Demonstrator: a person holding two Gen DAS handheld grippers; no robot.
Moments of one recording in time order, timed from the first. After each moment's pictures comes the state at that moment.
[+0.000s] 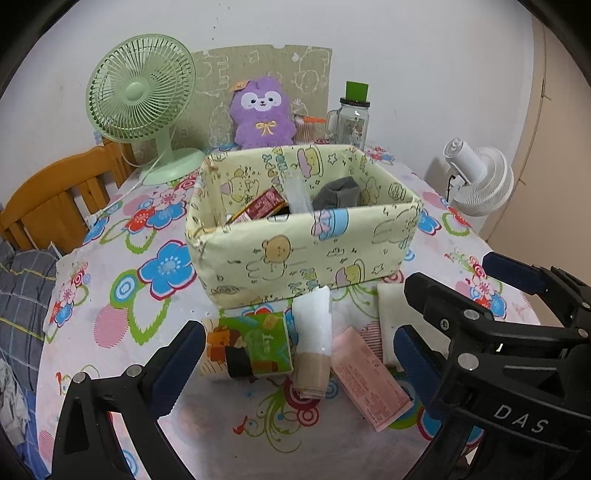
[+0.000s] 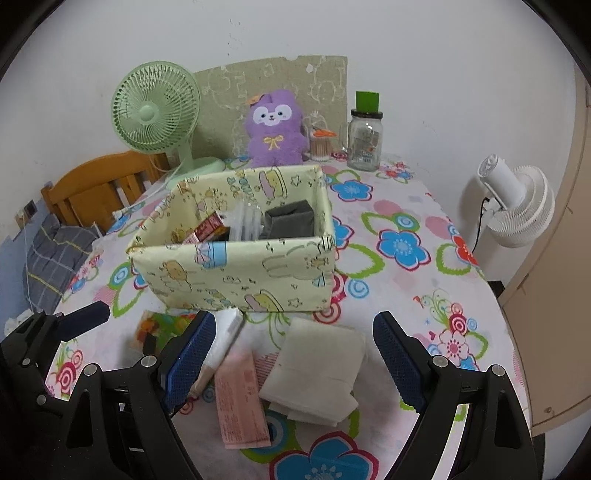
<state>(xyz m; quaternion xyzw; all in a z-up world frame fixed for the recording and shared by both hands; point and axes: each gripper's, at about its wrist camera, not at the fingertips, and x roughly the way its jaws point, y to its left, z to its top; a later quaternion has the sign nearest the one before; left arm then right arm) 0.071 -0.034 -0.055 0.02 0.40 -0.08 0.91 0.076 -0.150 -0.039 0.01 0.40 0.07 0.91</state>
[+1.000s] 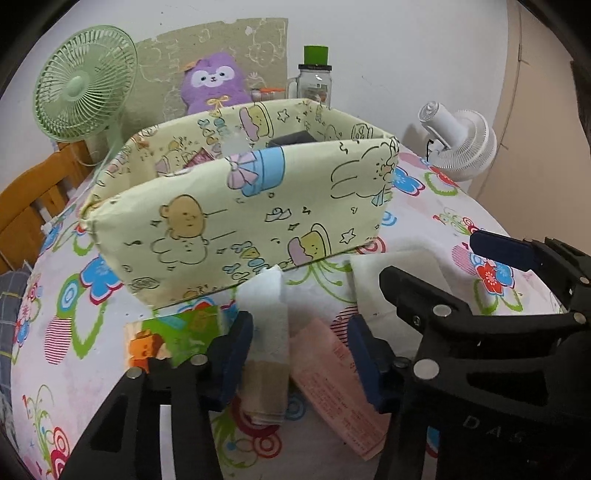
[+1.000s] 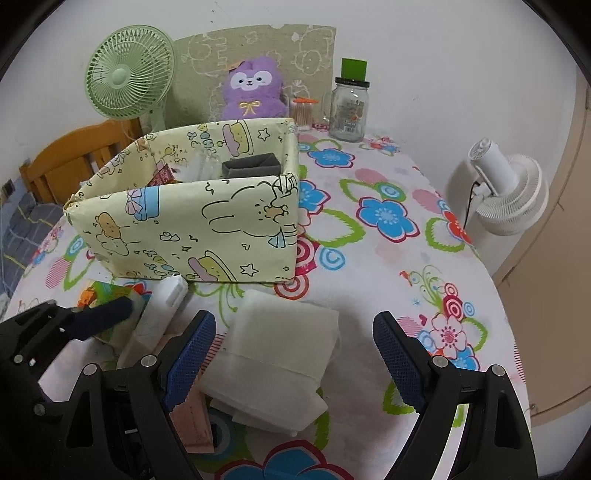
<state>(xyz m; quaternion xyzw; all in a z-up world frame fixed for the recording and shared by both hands) 0.094 -0.070 -0.100 0.05 0.43 -0.13 0.89 0.093 -0.165 -0.087 -0.02 0.43 0.04 0.90</state>
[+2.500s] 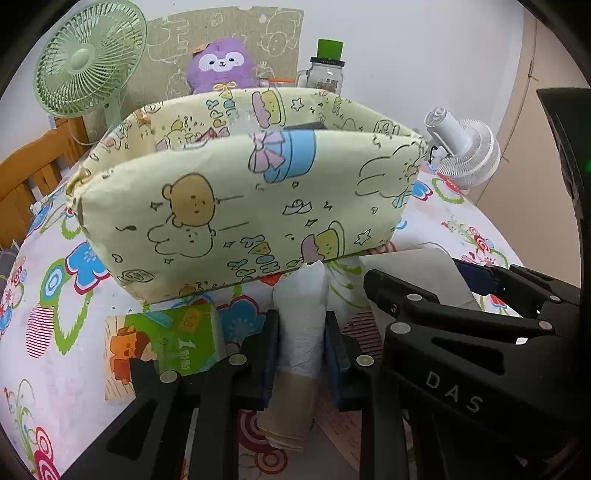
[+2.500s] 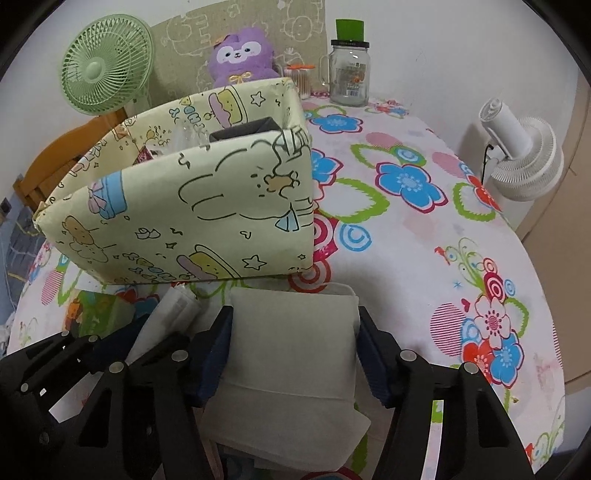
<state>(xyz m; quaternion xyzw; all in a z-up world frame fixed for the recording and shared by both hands) 0.107 -0.059 -0.107 0.01 0.44 -0.14 0.89 0.120 -0.159 -0.113 0.03 0.47 0.04 0.88</state>
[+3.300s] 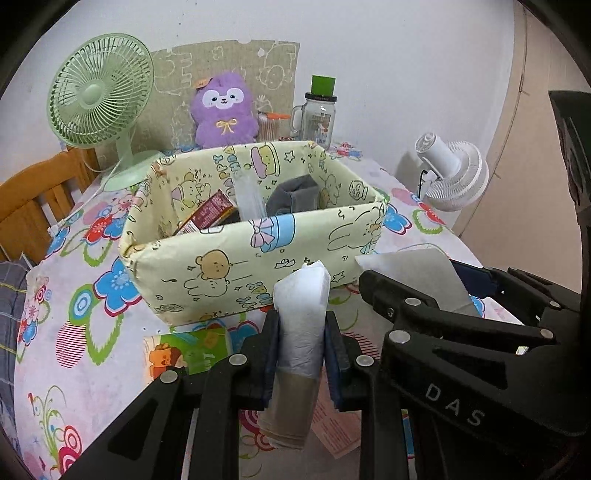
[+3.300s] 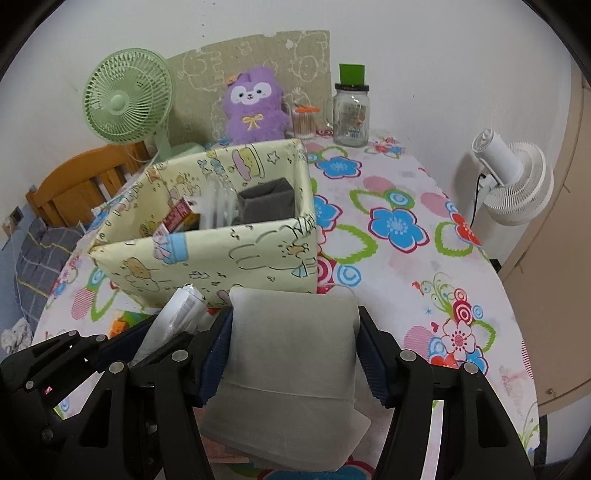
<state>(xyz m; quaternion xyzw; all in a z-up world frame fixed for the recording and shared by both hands) 0.086 -0.056 -0.057 0.01 0.40 -0.14 0.90 0.099 -0.158 -0.057 0.03 0.43 0.05 0.90</state>
